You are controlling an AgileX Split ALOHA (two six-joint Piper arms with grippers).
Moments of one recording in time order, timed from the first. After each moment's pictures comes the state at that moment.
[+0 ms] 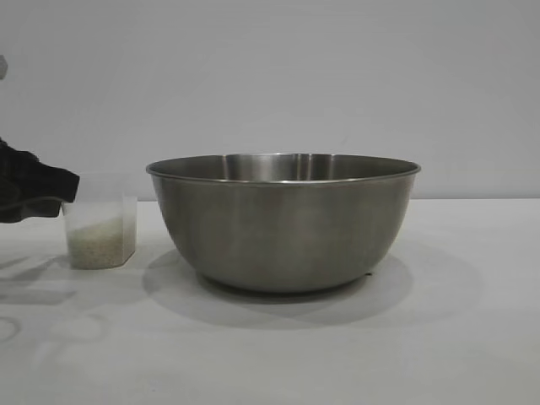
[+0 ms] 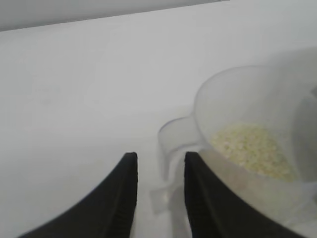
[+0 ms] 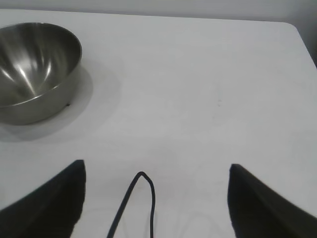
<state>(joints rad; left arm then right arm) -0.36 2.04 -0.47 -0.22 -1.14 0.03 0.08 -0.02 -0.49 0.08 1.14 -0.07</state>
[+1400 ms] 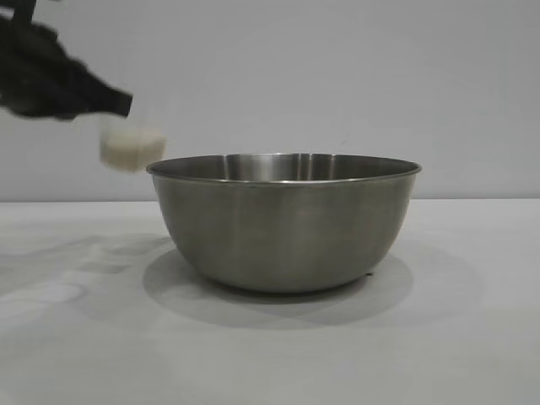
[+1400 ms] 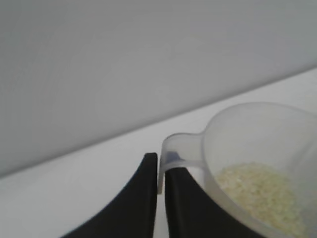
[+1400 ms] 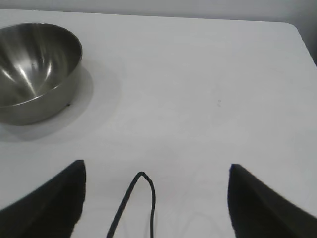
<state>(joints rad) -0.36 1.86 -0.78 0.22 -1.13 0.56 0.08 -0.02 -0.49 0.08 1.14 -0.07</state>
